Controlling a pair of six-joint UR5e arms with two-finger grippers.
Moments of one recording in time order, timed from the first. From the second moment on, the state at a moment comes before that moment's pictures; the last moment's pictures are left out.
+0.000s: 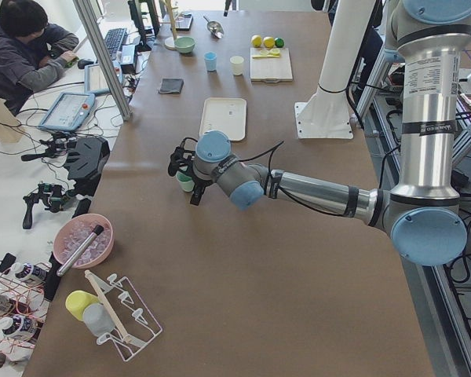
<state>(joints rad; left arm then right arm) -1.24 -1.52 -1.81 -2.22 -2.42 -0.67 1.28 -1.67 1.90 -1.14 2.26 0.68</state>
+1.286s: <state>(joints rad) -0.71 -1.53 -1.83 -2.26 -1.99 -1.01 1.12 -1.63 1.93 -1.13 2.15 0.87</state>
